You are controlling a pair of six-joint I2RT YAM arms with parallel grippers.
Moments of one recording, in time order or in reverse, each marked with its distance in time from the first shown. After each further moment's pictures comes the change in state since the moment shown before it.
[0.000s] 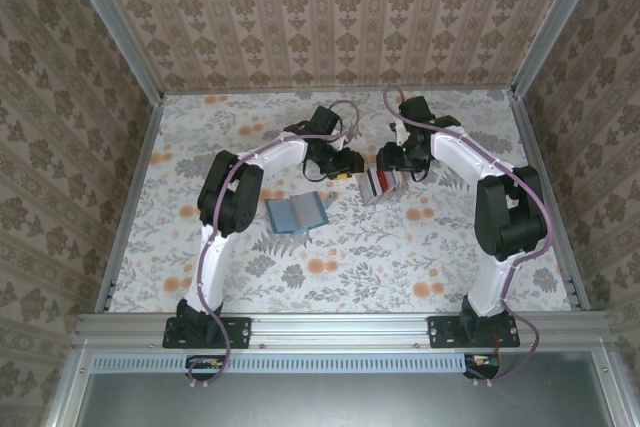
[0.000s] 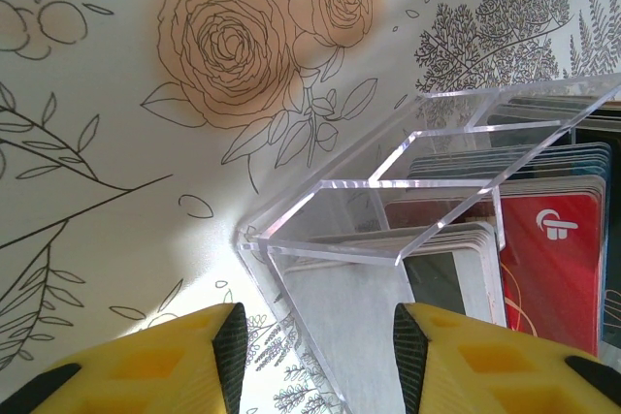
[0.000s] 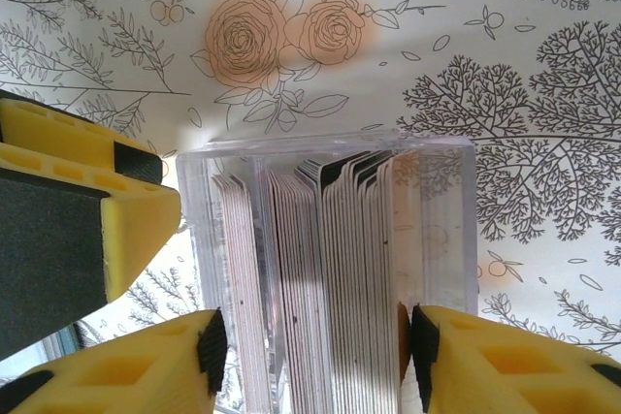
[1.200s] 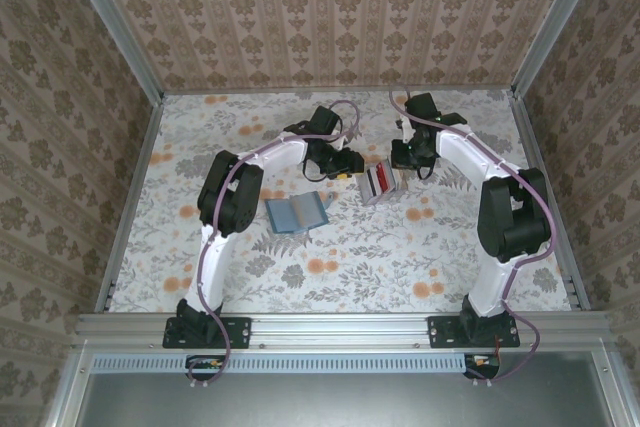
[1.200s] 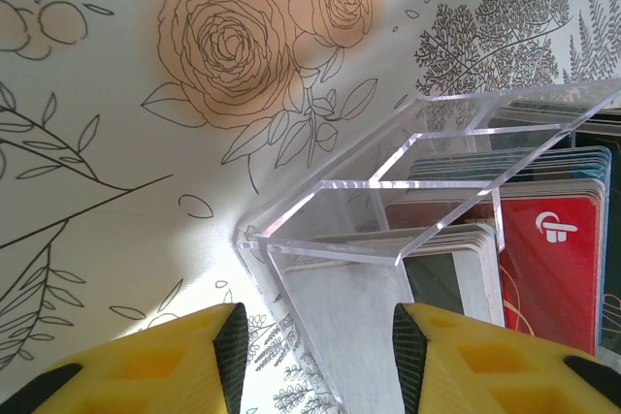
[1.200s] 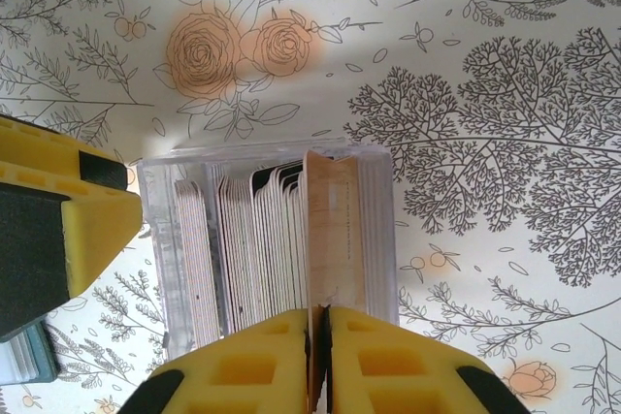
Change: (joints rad) left arm 0.000 0.000 0.000 0.000 0.000 0.000; right arm -0.026 -0.021 0.012 -0.029 0.044 -0.021
